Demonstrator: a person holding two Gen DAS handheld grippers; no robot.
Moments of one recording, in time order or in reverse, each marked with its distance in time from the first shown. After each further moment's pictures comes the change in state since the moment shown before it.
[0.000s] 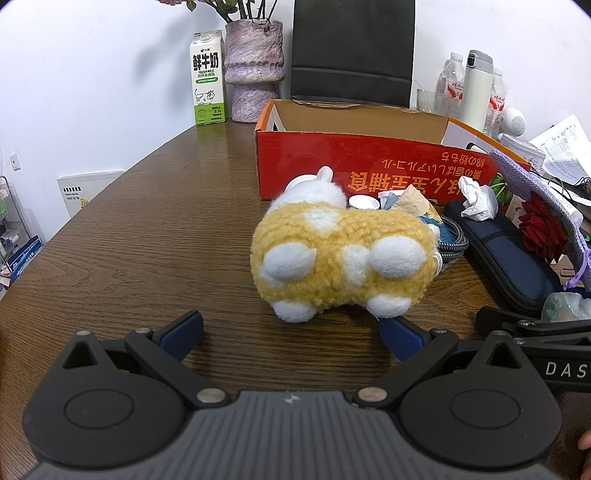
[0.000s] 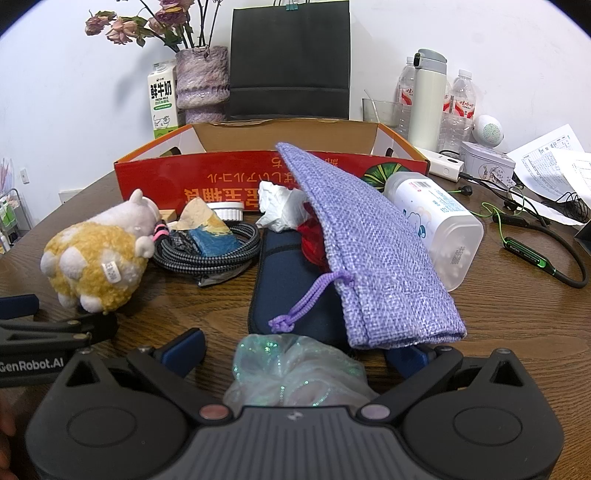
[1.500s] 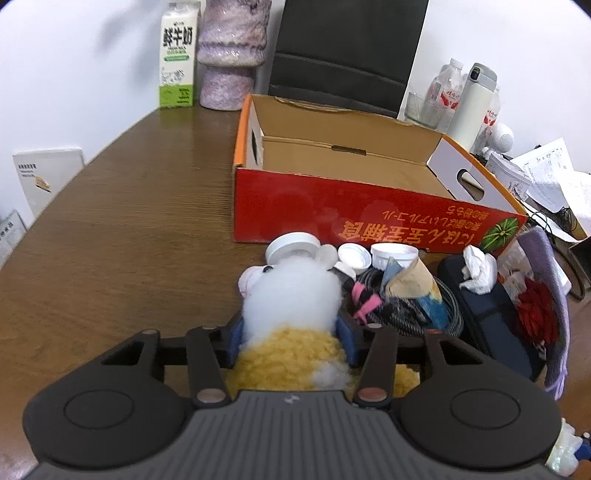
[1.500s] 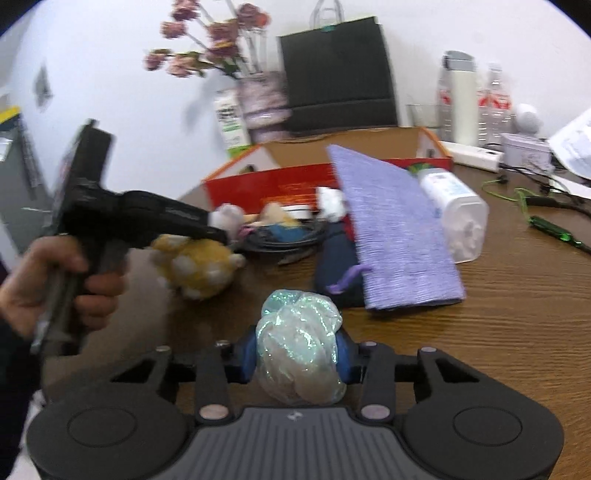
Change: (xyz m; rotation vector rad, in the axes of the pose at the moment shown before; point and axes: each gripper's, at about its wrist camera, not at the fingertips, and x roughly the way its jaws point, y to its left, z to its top) left arm 0.034 0.024 0.063 -0.066 0.101 -0.154; right arm -0.077 -0.020 -0.025 0.037 -0.026 0.313
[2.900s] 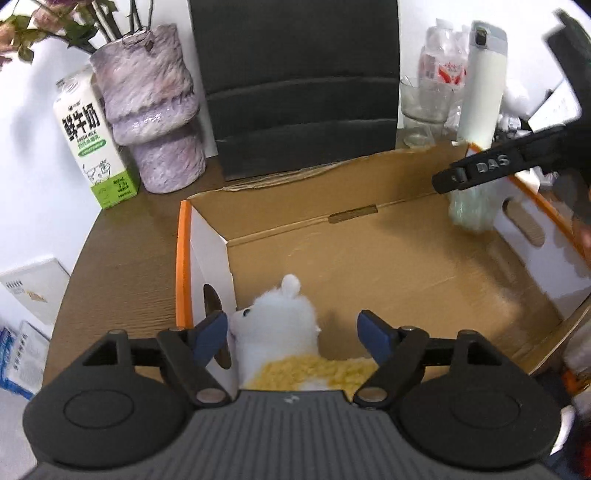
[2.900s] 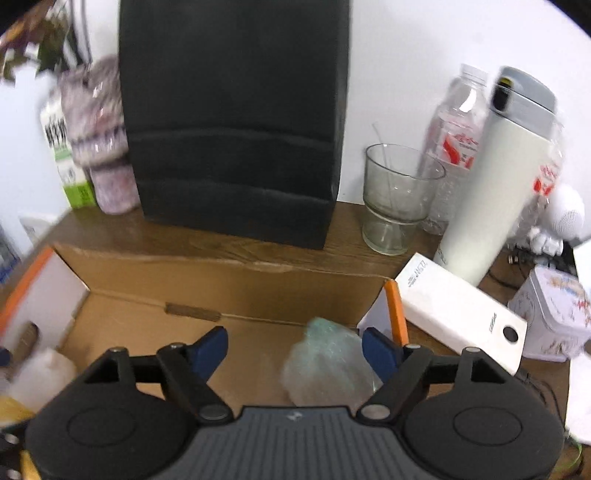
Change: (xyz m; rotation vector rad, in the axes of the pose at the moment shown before) left arm 0.108 -0.039 0.161 0.284 0.069 0.069; right arm 0.264 -0.146 0.288 -0.015 0.165 -0.300
